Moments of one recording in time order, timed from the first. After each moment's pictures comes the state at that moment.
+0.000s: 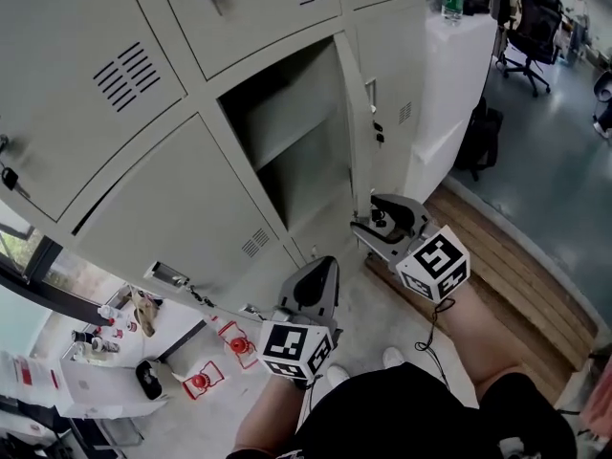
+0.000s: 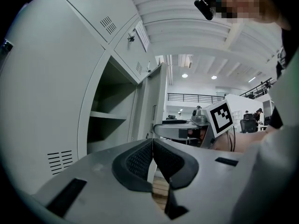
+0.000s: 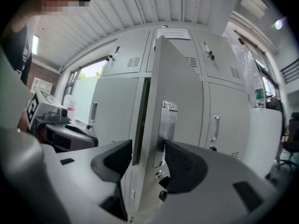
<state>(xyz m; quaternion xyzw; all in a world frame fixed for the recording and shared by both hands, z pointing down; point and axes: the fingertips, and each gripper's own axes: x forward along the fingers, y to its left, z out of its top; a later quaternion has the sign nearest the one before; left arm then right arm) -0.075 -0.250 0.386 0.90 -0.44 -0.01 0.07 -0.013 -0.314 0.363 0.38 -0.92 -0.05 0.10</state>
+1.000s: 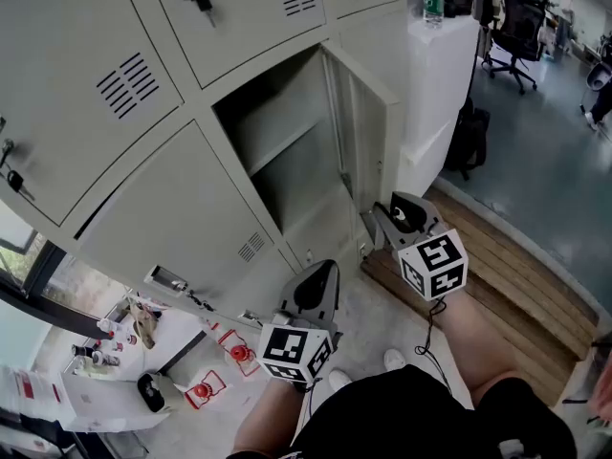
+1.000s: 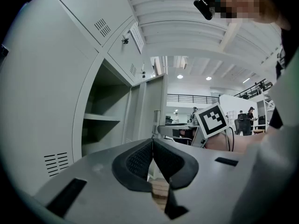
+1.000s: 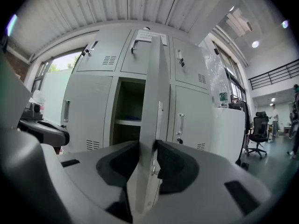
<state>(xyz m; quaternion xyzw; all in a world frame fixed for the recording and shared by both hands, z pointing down) -0.066 -0.232 0.378 0.91 -0.41 -0.02 0.06 0.048 -0.317 0.363 0.54 -0.84 -0.02 0.09</state>
